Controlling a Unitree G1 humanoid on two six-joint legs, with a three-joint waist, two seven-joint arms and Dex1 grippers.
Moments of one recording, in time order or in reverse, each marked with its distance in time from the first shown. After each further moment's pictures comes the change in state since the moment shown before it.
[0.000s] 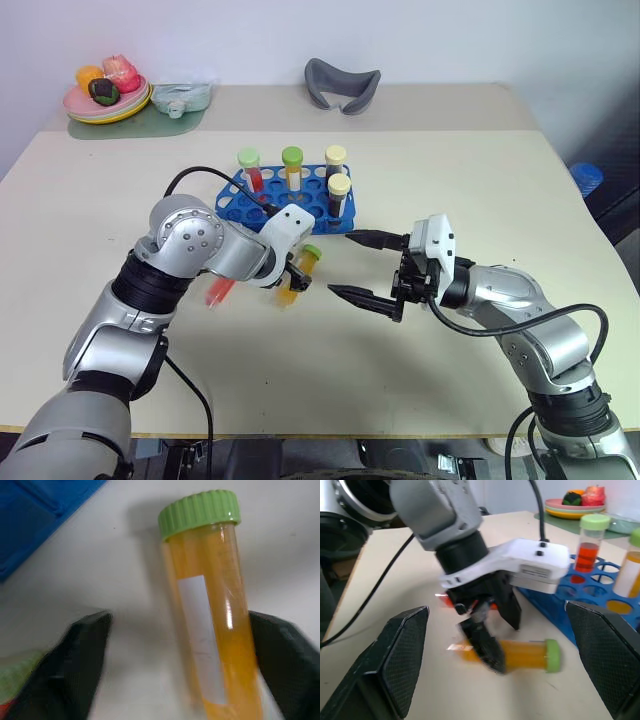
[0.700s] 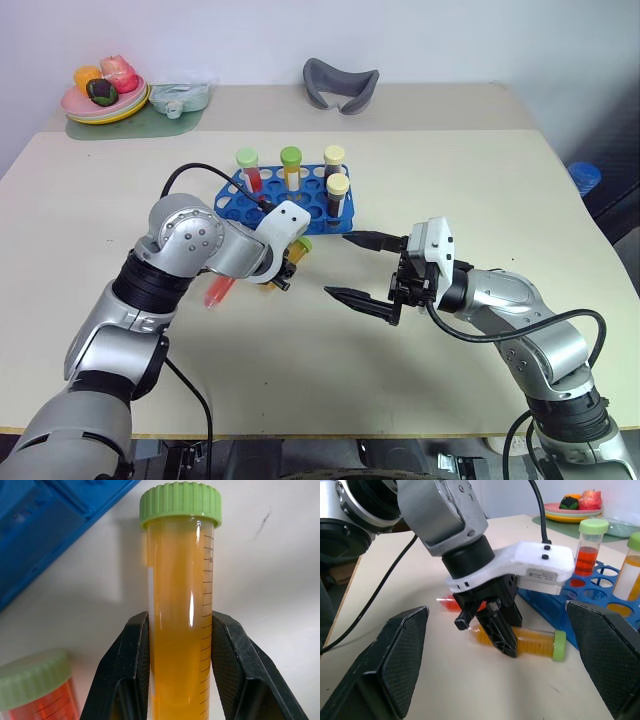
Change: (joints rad) left arm 0.000 0.040 -0.009 -0.045 0.047 0.000 -0.031; right arm 0.001 0.009 0.003 -0.027 0.011 0.012 -0.025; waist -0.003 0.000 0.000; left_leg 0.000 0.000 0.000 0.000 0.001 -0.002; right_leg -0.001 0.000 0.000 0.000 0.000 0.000
